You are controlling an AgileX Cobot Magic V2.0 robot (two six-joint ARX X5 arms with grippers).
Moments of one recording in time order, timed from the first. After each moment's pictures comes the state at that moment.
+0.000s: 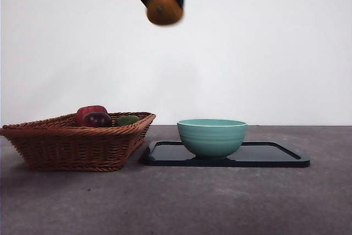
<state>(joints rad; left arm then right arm) -0.64 2.06 2.48 -1.42 -0.05 -0.08 0.48 0.35 1.04 -1.30 -0.13 0.11</state>
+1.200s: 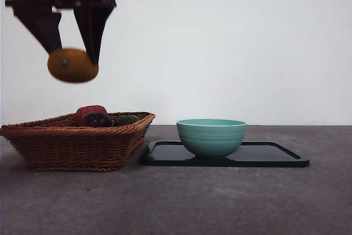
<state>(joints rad) -0.50 1.59 1.49 -1.09 -0.08 -0.22 0.48 0.35 1.04 -1.27 -0.13 0.14</state>
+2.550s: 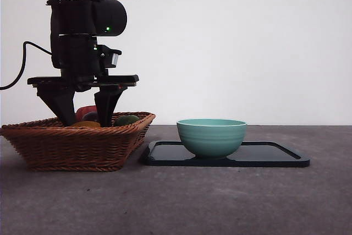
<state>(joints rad) -0.44 1.87 1.44 -0.85 -0.08 -0.25 0.48 0.35 1.04 -1.27 -0.13 0.13</state>
